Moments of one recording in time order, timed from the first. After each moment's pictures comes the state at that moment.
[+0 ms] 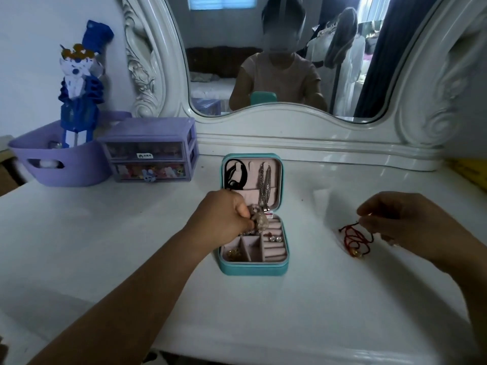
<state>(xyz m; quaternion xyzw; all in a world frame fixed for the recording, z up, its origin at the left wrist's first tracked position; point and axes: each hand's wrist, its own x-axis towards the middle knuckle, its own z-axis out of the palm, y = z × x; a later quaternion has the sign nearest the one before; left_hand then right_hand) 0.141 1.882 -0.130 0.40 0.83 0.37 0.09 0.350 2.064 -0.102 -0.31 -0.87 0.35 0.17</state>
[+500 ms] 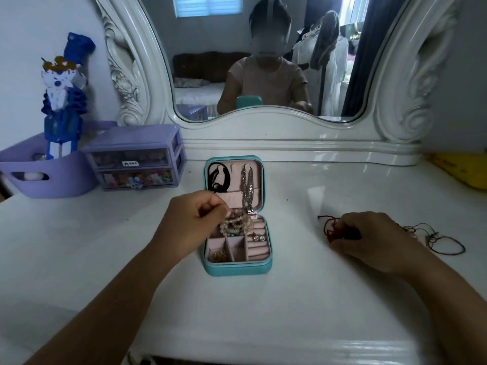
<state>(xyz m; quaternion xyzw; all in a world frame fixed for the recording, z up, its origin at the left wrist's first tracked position) 0.145 1.862 -0.129 0.41 0.79 0.45 0.00 0.352 2.058 -0.128 -0.30 -0.93 0.18 0.09</state>
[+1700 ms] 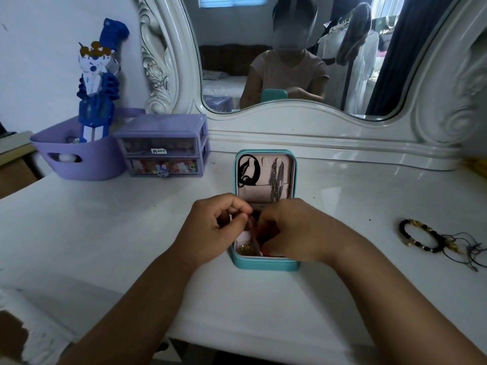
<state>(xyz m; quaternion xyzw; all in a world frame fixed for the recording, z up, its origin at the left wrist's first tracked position) 0.139 1.844 -0.156 0.47 0.70 0.53 0.00 0.256 1.959 -0.098 -0.09 -0.97 0.20 0.03</state>
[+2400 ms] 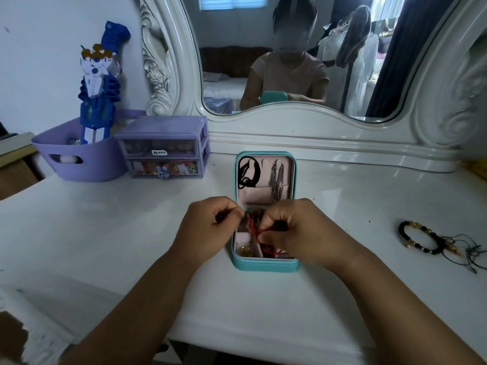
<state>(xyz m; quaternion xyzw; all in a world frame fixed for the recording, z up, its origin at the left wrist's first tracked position) 0.134 1.846 -0.158 0.40 0.77 0.49 -0.03 0.259 1.972 -0.117 -0.07 -0.93 0.33 0.13</state>
